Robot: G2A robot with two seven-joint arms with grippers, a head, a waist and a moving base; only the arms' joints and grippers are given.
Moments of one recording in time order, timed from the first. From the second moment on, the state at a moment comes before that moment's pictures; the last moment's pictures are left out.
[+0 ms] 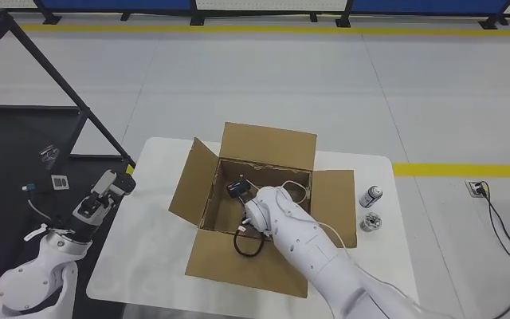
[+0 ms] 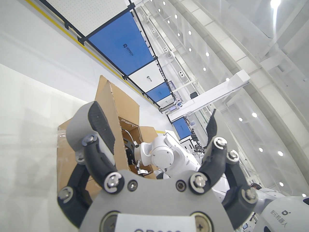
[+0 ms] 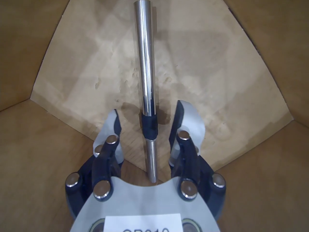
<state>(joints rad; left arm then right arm) 1.27 -1.08 -1.83 -1.65 -0.30 -0.43 -0.66 -0.31 -1.80 0.70 -0.48 -1.03 0.06 0.94</state>
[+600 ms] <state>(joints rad) 1.26 -1.07 -1.82 -1.65 -0.30 -0.43 -0.64 -0.27 -1.86 0.70 -0.31 -1.01 0.04 0.88</state>
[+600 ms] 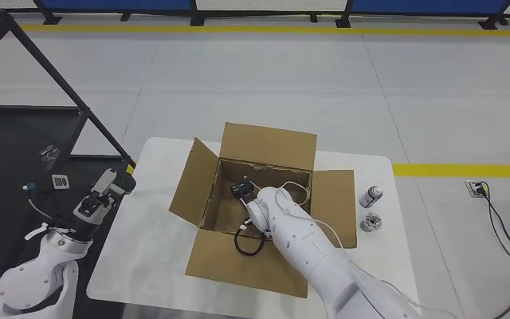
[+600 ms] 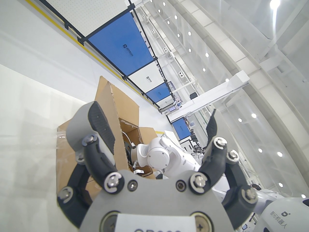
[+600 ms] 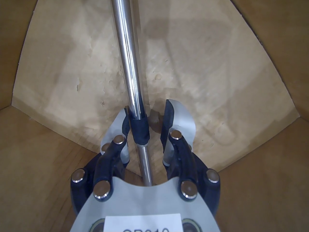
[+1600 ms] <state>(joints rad) 1.29 -1.07 -1.78 -1.71 -0.27 -0.44 -0.60 -0.23 -1.81 0.79 -0.41 -0.96 -0.15 0.89</state>
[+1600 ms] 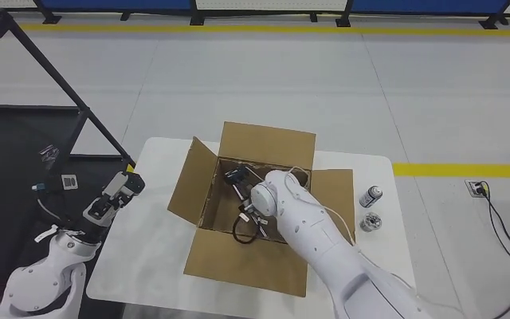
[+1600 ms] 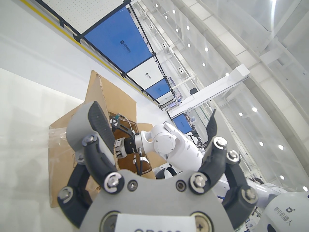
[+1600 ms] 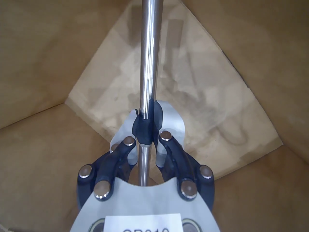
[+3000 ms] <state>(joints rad) 1.30 -1.07 -1.68 -1.80 -0.19 -0.43 -0.55 -1.25 -1.51 1.67 -2.30 -1.38 0.00 1.15</state>
